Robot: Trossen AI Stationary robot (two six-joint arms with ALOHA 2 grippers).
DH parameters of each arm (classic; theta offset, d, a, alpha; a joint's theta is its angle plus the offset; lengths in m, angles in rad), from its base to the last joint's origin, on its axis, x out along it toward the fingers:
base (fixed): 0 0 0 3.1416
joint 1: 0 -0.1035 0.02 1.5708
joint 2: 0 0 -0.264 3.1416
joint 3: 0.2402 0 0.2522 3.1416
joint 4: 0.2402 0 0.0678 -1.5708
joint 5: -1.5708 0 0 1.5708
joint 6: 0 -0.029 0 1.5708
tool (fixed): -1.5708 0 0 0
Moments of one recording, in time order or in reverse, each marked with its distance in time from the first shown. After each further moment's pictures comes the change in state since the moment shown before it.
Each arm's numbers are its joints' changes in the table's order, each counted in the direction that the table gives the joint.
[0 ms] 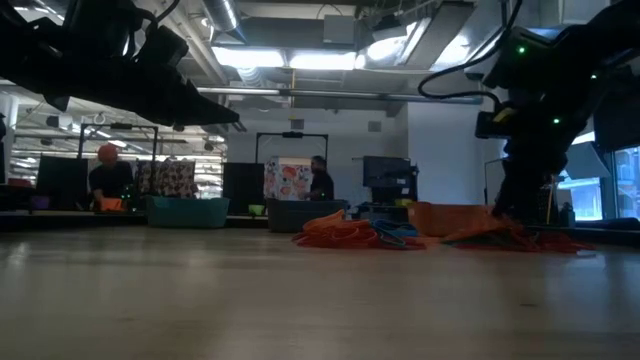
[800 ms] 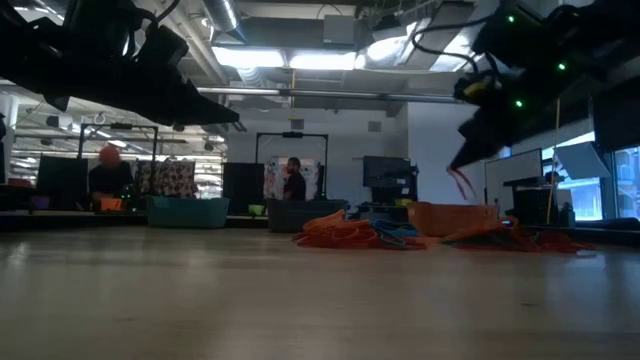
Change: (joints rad) left arm 0.000 0.000 0.000 -0.002 0.000 0.006; right arm 0.028 0.000 0.062 -0.229 0.369 0.185
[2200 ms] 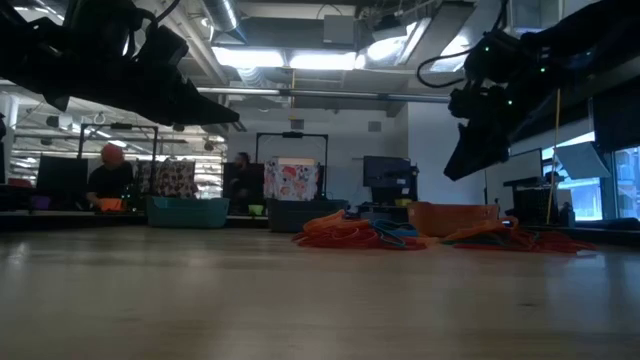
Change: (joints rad) left arm 0.000 0.000 0.000 0.000 0.000 0.002; right arm 0.372 0.000 0.057 0.088 -0.728 -0.005
